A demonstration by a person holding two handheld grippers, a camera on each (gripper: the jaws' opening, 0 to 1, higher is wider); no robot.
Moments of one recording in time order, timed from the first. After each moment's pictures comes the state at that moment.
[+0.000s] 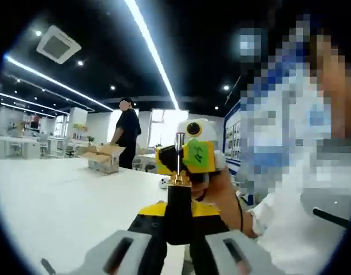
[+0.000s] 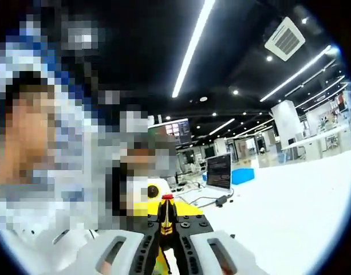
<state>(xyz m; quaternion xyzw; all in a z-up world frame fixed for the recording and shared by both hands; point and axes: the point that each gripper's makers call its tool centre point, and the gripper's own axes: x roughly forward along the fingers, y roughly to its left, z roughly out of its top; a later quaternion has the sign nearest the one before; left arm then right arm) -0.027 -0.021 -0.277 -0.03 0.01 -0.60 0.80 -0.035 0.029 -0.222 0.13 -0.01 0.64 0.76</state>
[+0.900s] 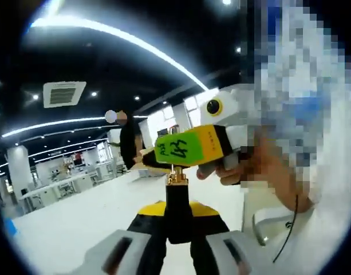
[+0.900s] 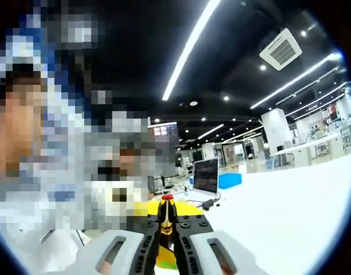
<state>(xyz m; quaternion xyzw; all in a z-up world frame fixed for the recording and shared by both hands) -0.008 -0.008 -0.281 0.10 -0.04 -0.51 0.86 -0.018 0.022 -0.222 0.12 -0.02 0.61 0.78</state>
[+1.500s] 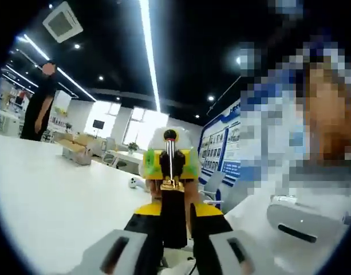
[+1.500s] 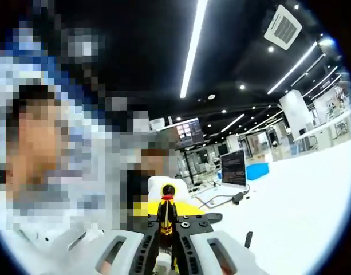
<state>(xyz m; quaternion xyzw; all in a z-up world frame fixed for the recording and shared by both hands) -0.057 -0.016 -0.267 -0.13 0.05 -0.71 0.69 -0.054 0.037 -0.220 0.17 0.01 0.69 0.71</state>
